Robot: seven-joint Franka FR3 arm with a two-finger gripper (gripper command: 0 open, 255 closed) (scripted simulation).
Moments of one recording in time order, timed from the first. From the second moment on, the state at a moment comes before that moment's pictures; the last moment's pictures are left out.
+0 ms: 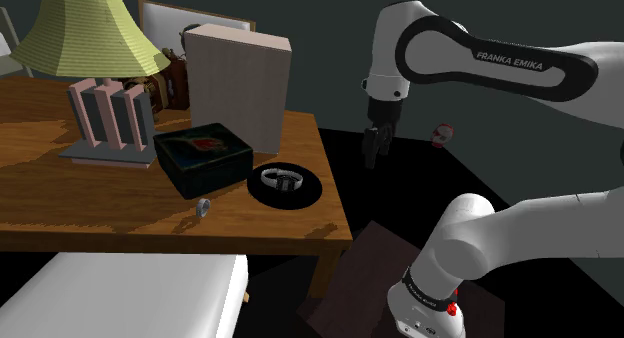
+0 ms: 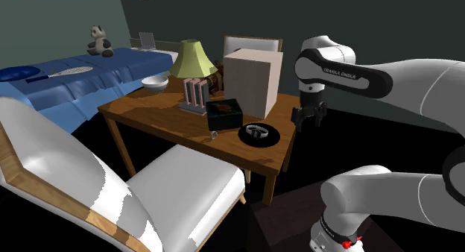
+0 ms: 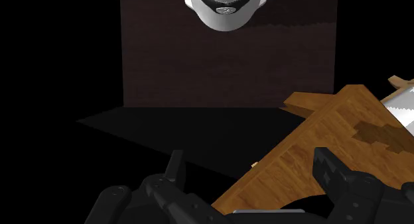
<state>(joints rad) 0.00 -0.82 0.05 -2.42 0.00 1.42 0.01</state>
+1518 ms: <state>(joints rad) 0.10 -0.26 0.40 -2.12 0.07 1.83 0.31</state>
